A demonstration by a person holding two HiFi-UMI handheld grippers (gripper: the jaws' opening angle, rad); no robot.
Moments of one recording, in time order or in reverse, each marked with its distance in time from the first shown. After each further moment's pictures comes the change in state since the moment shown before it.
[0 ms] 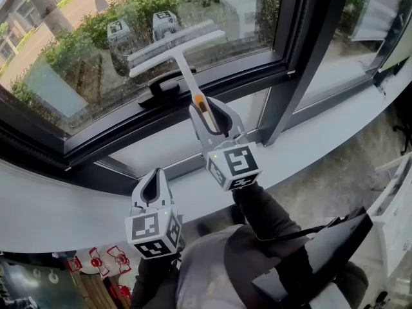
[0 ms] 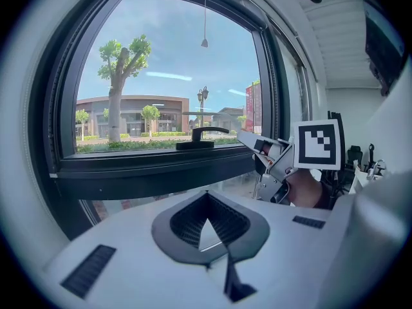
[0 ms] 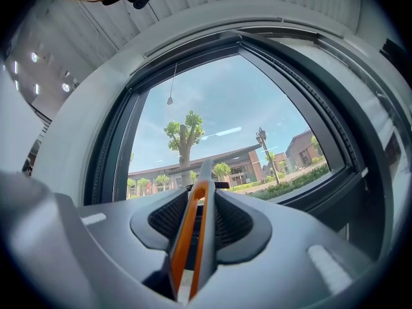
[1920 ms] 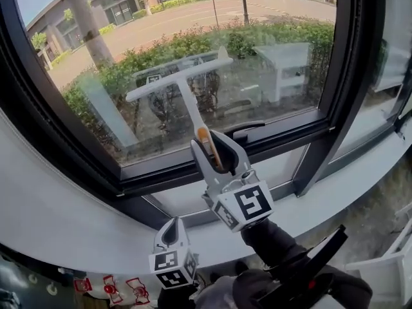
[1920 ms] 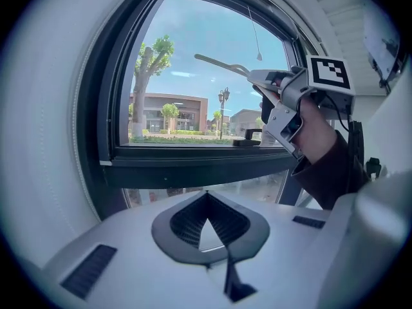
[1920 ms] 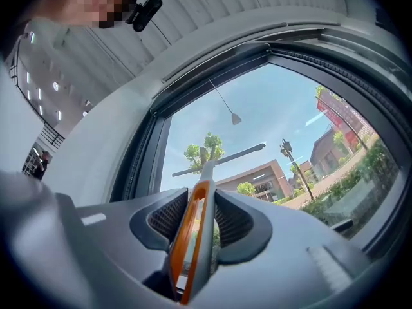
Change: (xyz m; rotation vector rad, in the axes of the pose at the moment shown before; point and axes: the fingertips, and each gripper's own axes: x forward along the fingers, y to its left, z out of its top) left arm -0.048 0.142 -0.025 -0.107 0.005 0.134; right arm 0.079 0.172 0.096 0.055 -0.213 0.199
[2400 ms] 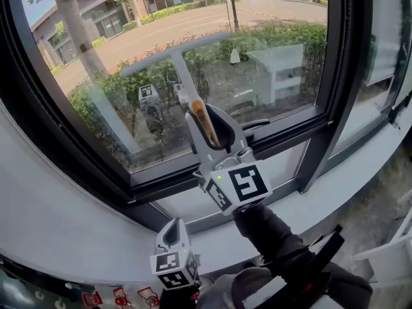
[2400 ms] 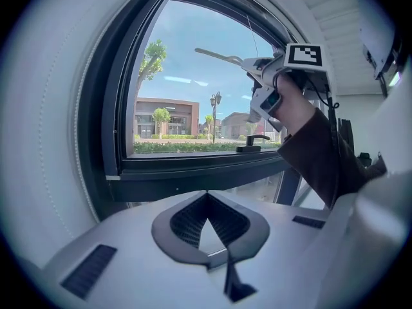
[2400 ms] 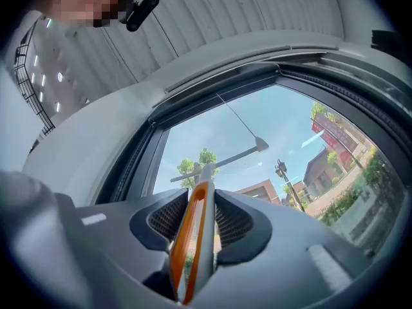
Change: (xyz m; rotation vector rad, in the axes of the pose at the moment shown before) left arm -0.012 0.037 0.017 0.051 -0.039 -0.062; right arm 0.049 0.027 0.053 -0.068 -0.161 -0.068
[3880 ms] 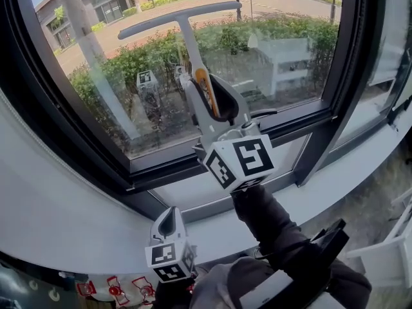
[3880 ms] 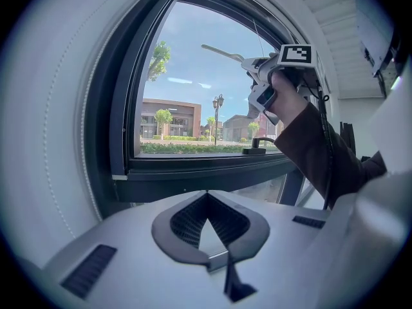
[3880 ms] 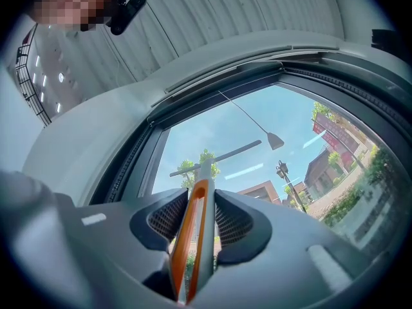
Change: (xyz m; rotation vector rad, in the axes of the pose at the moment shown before) left arm -0.002 0.019 0.003 -0.022 -0.023 0.003; right arm 0.030 0.005 0.006 -0.001 -0.012 0.000
